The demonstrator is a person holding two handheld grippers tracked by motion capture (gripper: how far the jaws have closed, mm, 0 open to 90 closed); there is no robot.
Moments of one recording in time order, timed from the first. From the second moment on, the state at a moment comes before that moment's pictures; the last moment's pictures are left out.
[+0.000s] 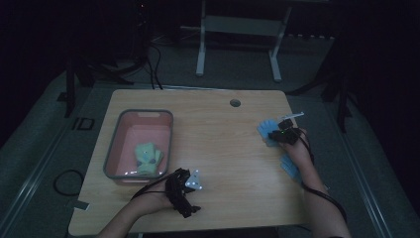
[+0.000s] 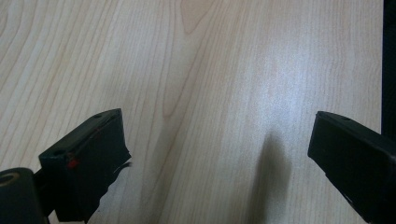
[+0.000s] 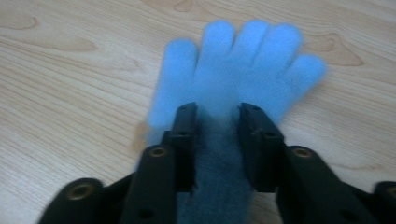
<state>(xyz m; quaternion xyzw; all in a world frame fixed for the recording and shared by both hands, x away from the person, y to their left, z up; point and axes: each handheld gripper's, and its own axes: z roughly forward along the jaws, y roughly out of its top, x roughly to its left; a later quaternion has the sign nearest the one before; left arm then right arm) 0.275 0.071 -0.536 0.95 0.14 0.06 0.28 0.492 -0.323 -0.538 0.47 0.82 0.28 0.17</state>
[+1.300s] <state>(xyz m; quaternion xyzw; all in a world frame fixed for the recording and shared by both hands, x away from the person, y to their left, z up) 0.266 0.069 -0.532 0.94 0.13 0.07 0.30 0.367 -0.218 -0.467 0.43 0.81 0.38 0.14</state>
